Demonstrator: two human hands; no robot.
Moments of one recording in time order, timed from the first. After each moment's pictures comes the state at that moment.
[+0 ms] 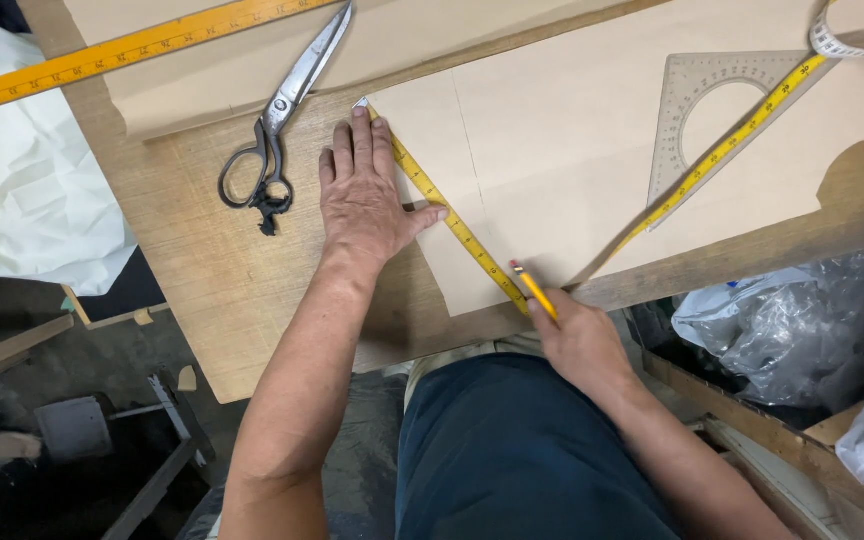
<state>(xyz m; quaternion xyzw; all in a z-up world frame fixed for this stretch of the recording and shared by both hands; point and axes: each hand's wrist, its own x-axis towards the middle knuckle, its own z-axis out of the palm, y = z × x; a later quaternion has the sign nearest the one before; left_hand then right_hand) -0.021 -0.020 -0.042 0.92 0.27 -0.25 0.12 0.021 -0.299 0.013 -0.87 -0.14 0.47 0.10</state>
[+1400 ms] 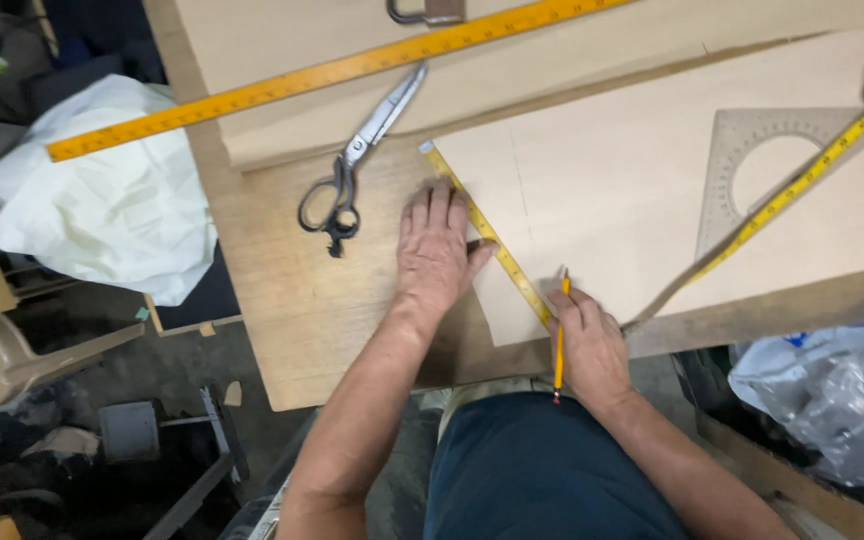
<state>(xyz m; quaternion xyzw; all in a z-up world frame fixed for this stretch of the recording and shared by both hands) -0.046 -0.045 -0.066 0.97 0.23 -0.06 0.10 -0.001 -0.306 -0.082 -0.87 -0.46 0.06 0.17</state>
